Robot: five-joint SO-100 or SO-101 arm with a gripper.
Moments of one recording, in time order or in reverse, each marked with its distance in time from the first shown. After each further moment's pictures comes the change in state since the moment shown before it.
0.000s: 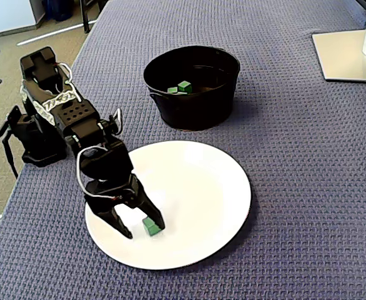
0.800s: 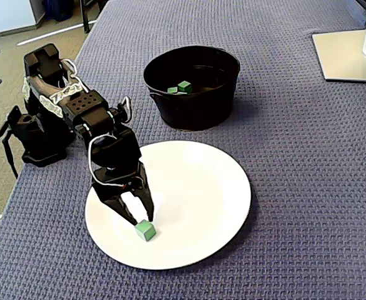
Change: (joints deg) arm -2.7 1.2 -2.3 6.7 1.1
